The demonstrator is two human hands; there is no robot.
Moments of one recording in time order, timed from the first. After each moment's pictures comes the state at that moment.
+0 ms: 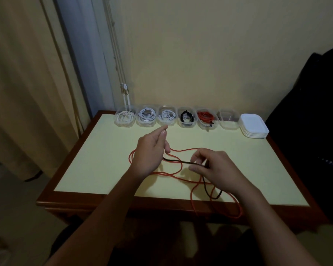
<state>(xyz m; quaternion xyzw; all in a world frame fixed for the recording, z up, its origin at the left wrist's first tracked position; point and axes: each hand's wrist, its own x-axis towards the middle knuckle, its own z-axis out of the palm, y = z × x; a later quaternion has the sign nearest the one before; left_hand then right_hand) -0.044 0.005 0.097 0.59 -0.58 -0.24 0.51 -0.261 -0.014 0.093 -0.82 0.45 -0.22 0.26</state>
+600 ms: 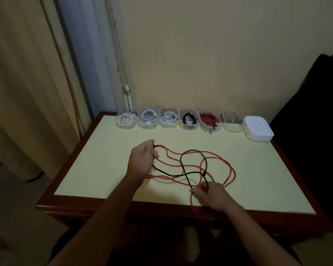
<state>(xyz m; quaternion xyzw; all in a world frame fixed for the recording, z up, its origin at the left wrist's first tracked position) -0.023 -0.009 0.063 0.64 -0.41 -0.34 0.55 -0.268 -0.033 -0.017 -0.72 0.59 -0.06 0.37</state>
